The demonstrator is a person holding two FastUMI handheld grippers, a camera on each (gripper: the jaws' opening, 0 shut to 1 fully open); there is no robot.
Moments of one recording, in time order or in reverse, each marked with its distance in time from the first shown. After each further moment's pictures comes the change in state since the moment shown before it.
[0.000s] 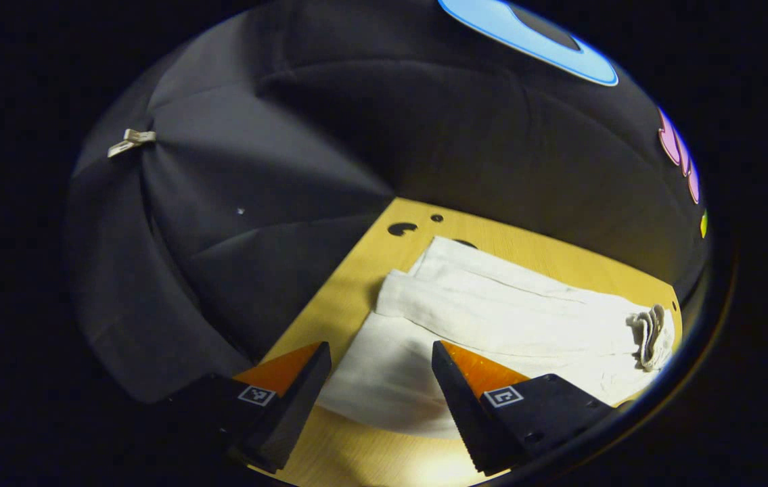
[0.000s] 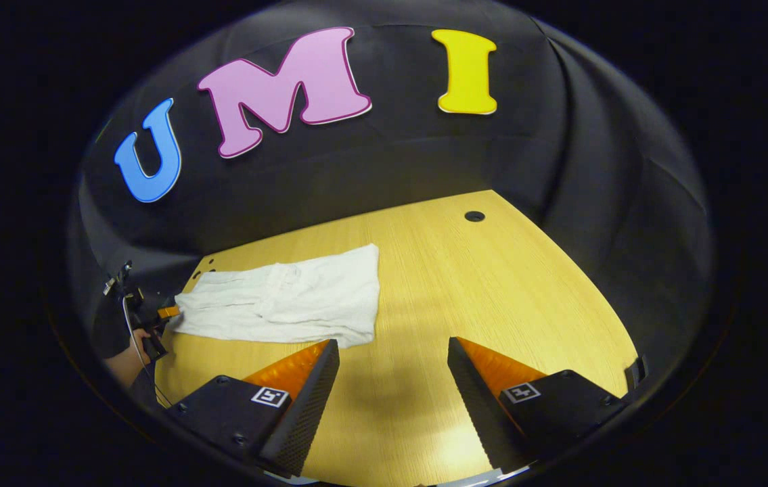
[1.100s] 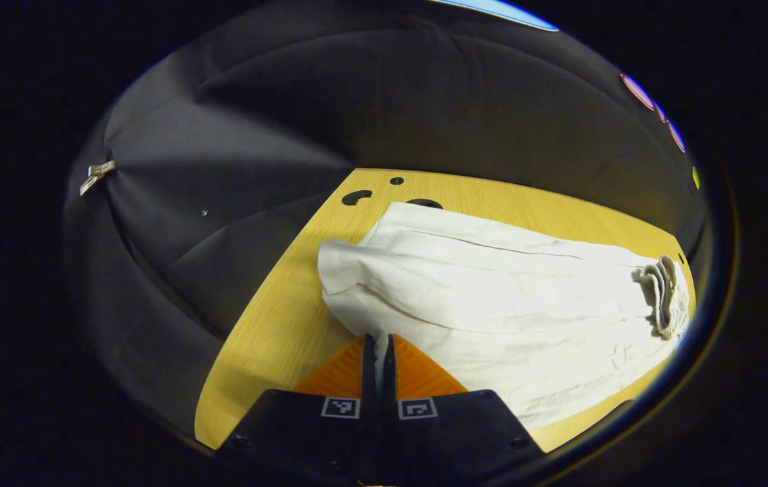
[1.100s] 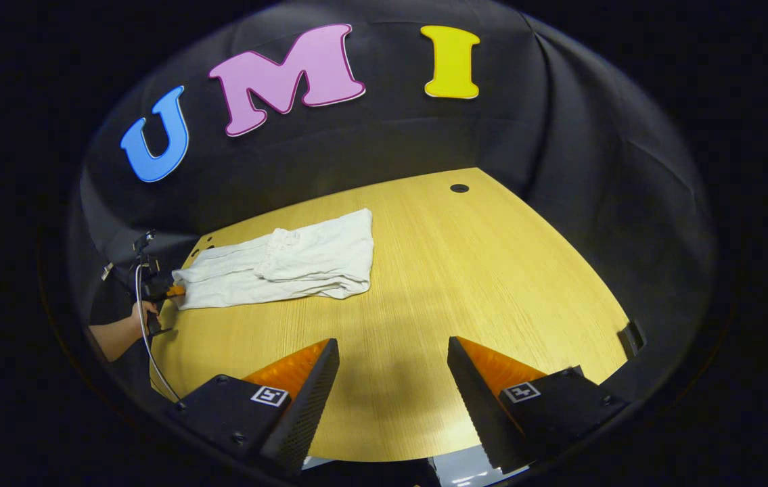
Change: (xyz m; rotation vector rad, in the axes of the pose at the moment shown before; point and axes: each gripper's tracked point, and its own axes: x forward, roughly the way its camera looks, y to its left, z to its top) left arm -0.002 -0.044 -0.019 0.107 0.071 0.003; right arm -0.040 -0.006 -0.048 -0.009 0.008 -0.026
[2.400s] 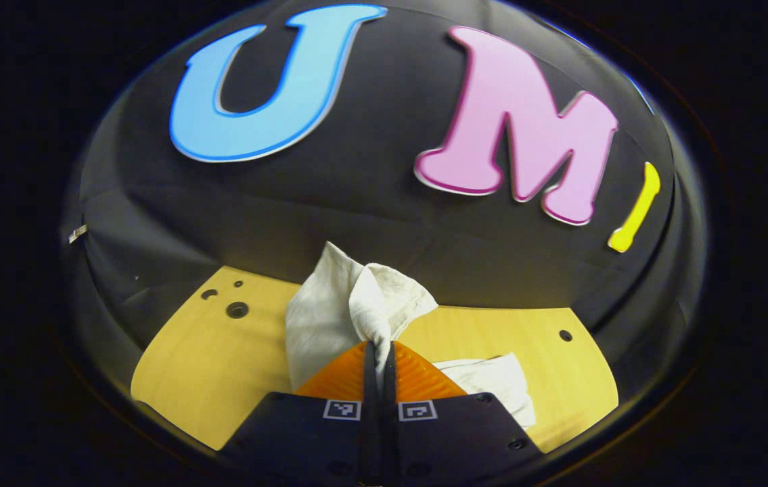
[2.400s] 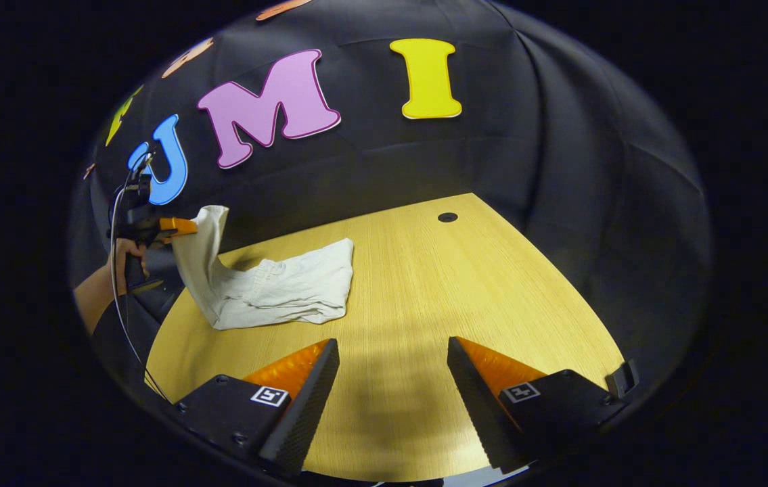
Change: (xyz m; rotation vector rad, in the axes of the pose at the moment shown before) left arm -0.186 -0.332 0.144 -0.007 -0.271 -0.324; right arm 0.027 -0.081 0.038 0.022 -0.112 0.138
